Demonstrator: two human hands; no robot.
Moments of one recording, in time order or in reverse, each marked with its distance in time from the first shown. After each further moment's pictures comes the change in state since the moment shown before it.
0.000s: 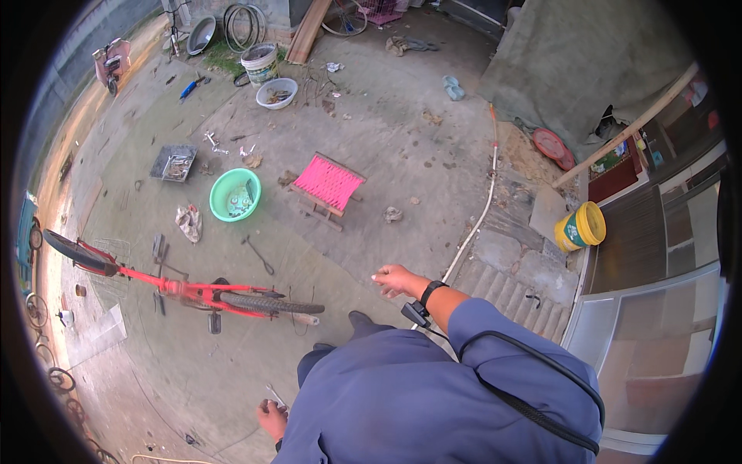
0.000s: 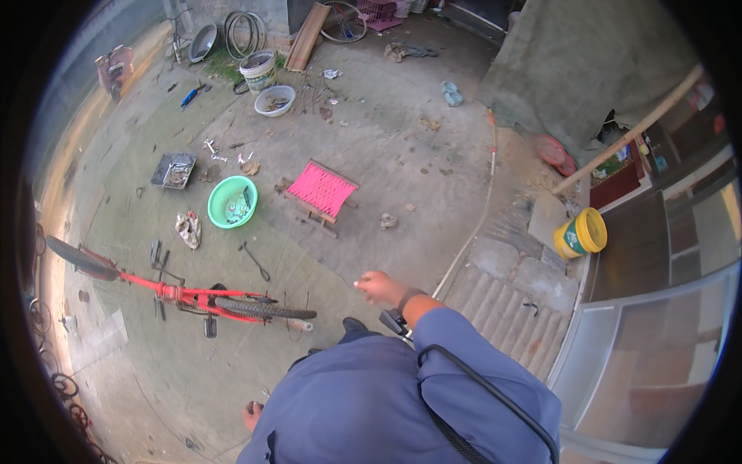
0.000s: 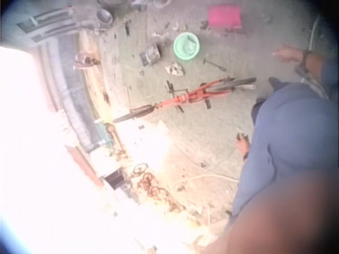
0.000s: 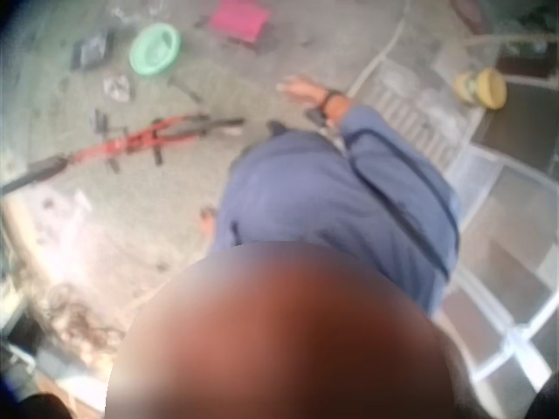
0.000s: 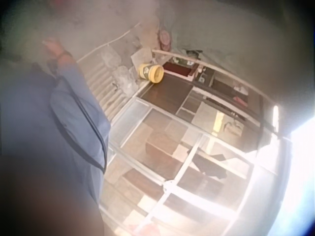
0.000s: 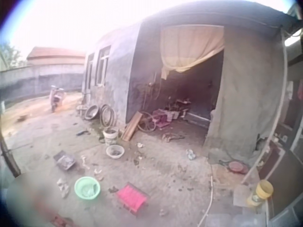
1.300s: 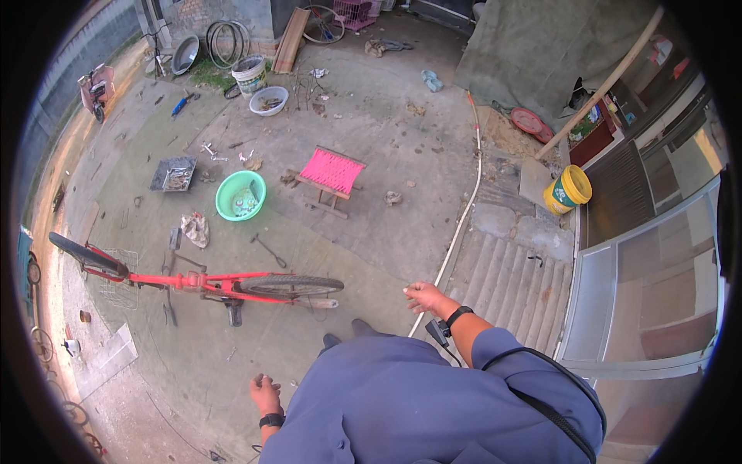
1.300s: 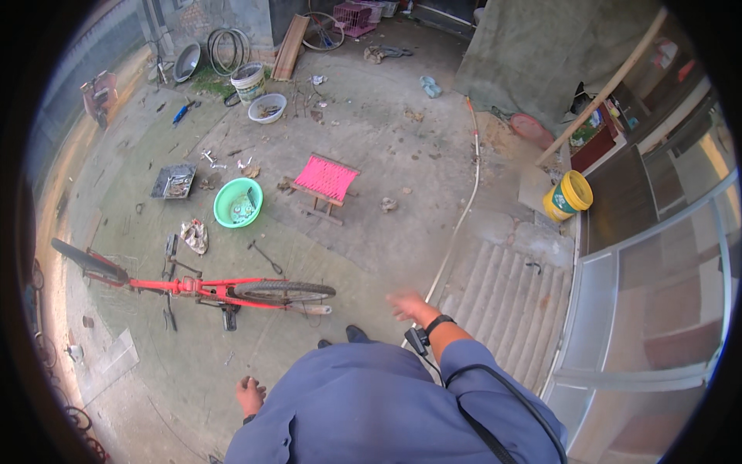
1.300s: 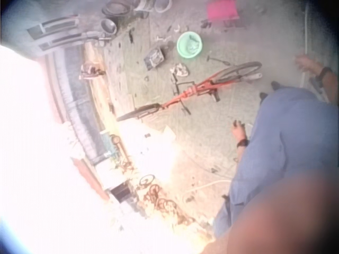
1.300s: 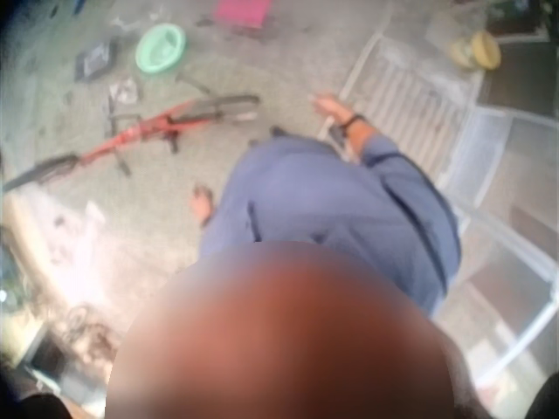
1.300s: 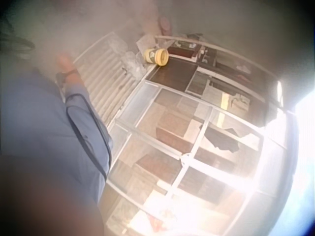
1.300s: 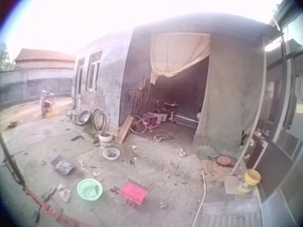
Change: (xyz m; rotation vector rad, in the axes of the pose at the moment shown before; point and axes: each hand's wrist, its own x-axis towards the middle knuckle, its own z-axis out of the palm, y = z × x) left_hand 0.123 0.022 -0.105 0.062 -0.302 0.103; right_hand -0.118 0.130 0.124 0.274 0.248 0.095
